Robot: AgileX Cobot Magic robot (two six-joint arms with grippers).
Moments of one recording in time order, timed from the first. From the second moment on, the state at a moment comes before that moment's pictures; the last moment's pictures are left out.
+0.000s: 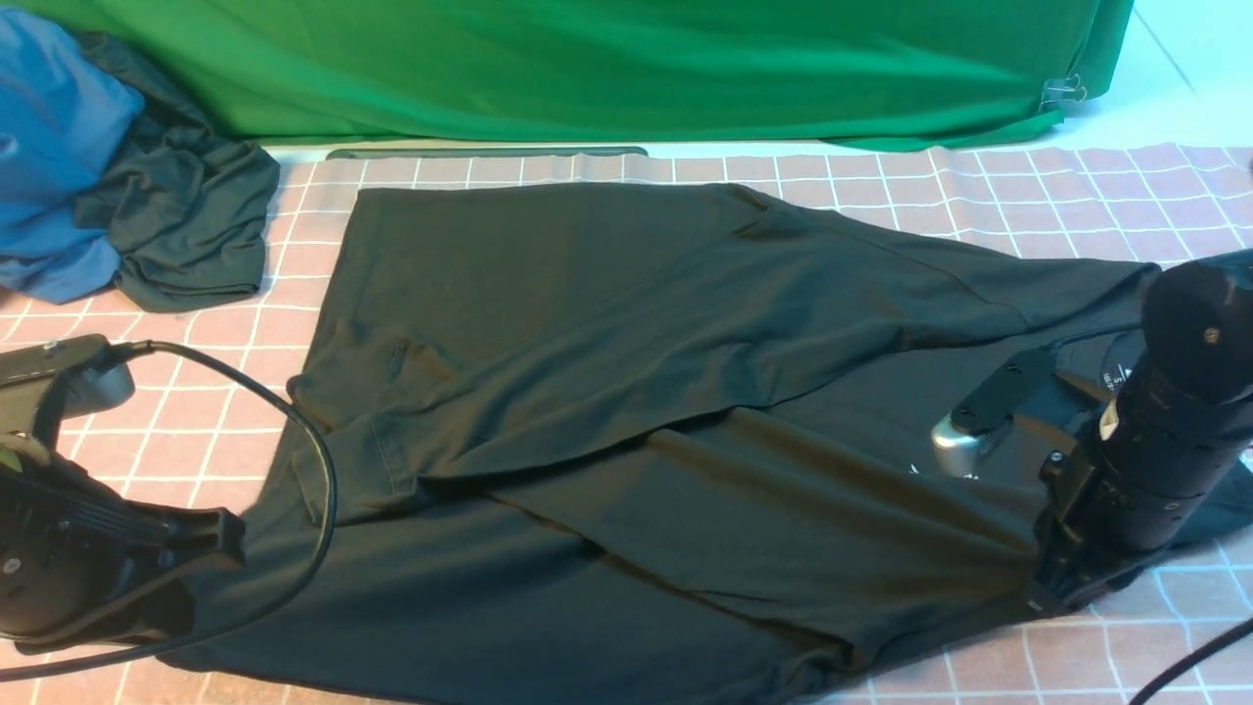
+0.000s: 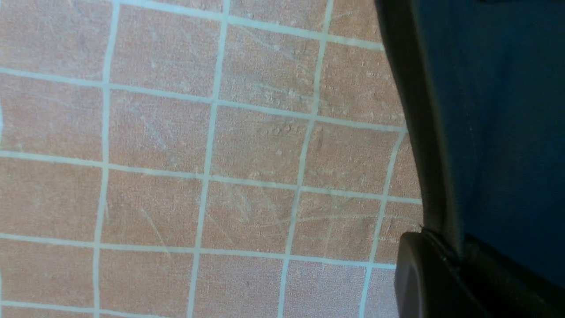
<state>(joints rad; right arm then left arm) 0.26 1.65 -0.90 0.02 0.83 -0.43 0.00 1.12 -0.73 -0.08 1.01 -0.13</state>
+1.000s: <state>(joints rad) 0.26 1.53 -0.90 -0.07 0.88 -0.28 0.00 1.12 -0.79 -0.06 1.07 -0.17</state>
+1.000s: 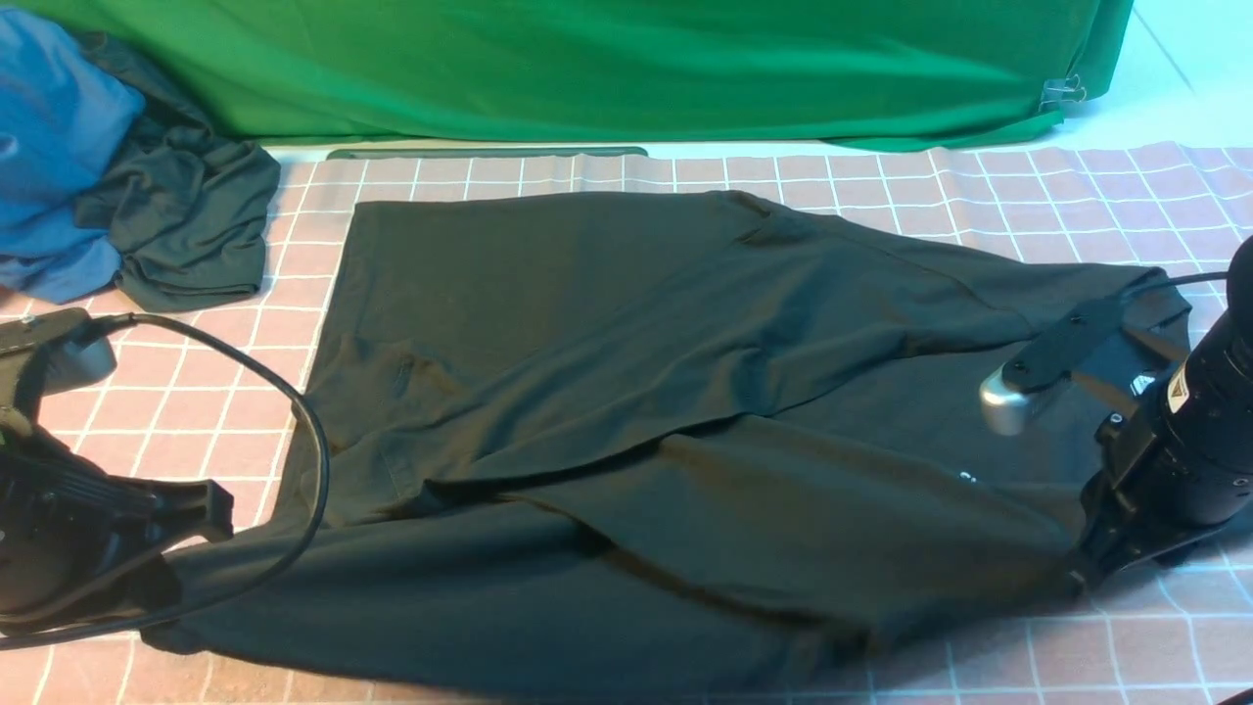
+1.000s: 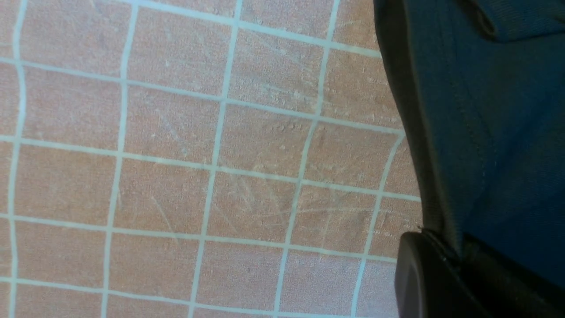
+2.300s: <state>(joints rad) 0.26 1.69 -0.88 0.34 0.82 0.19 0.00 1.12 -0.79 -0.08 1.04 -0.17</state>
